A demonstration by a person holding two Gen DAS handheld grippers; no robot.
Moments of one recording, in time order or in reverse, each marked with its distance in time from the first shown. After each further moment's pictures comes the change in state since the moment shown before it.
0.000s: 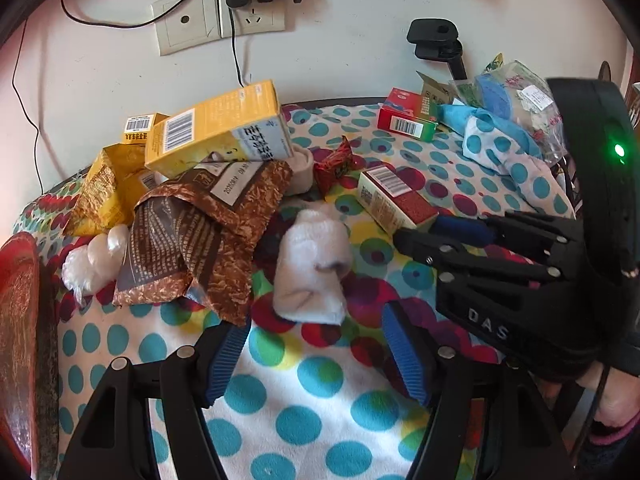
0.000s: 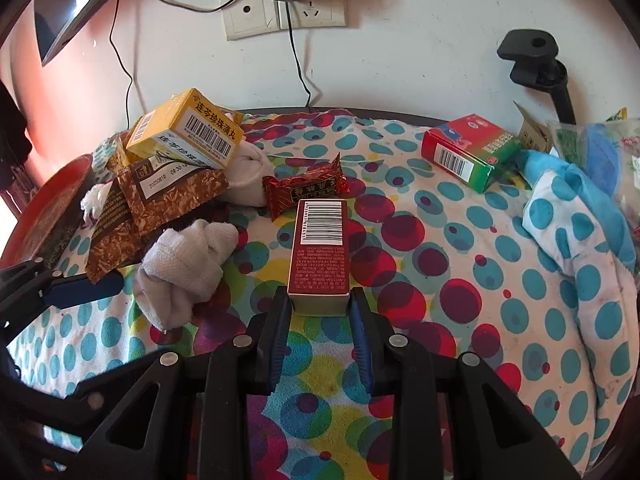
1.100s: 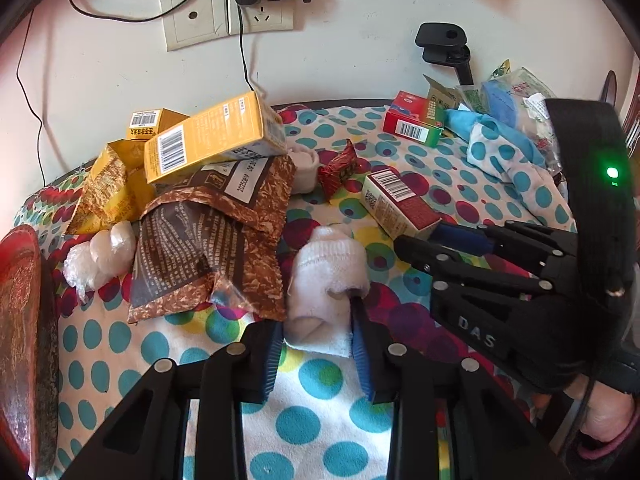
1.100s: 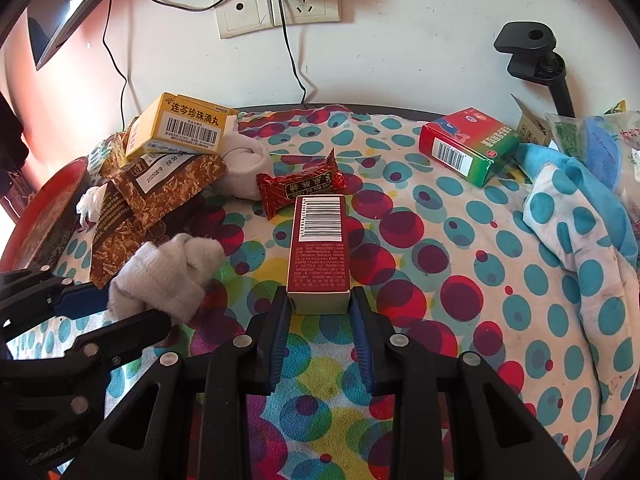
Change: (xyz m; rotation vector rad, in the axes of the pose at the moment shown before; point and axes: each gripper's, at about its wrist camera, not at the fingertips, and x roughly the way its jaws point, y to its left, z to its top) left arm -0.007 0.002 0.001 -0.027 0.012 -0.002; right arm 0.002 0.005 0.004 0.021 0.014 -0.047
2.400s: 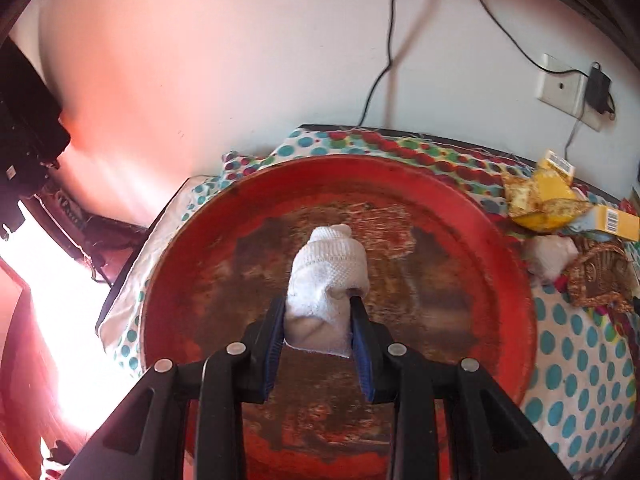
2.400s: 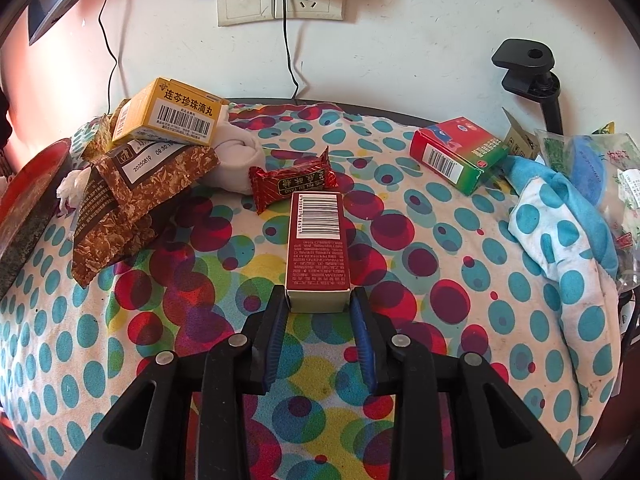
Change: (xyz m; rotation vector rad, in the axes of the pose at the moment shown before) left arm -0.129 0.317 -0.083 -0.395 -0.025 0.471; right arm -0.003 0.018 0.002 -0.033 0.010 -0.111
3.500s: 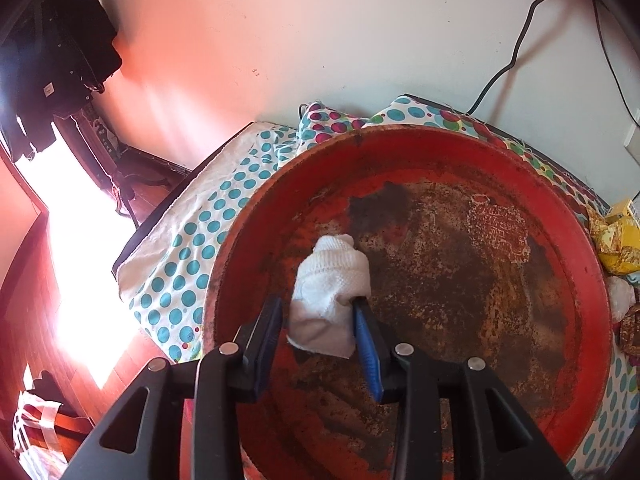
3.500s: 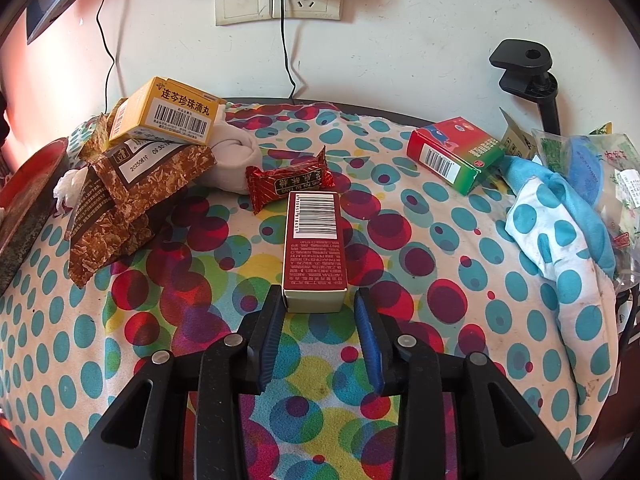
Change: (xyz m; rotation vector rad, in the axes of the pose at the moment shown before) left arm 0.038 0.083 -0.015 -0.220 0.100 0.094; right arm -0.001 0.008 0.001 0.016 0.001 -0.025
